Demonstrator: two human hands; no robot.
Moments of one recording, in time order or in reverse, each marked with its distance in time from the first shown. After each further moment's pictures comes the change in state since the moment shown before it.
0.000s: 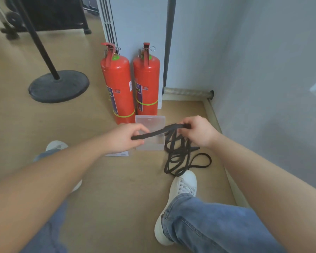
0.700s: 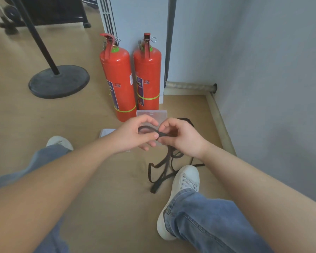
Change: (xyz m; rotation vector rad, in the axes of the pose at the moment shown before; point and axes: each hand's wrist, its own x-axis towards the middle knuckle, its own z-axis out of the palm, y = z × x) left_hand -0.012 0.036 0.016 -0.597 0.044 -0.029; right_hand -0.009 -0.010 0.054 0.389 -0.049 -0.227
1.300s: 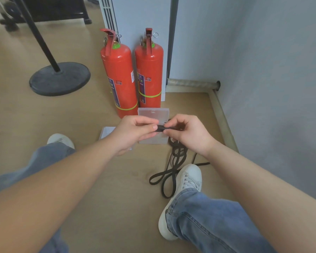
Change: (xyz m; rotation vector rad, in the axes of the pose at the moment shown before) left_hand 0.007 -0.007 0.006 -0.459 0.198 -0.102; right_hand 0.003 0.003 -0.005 0.132 0.115 0.038
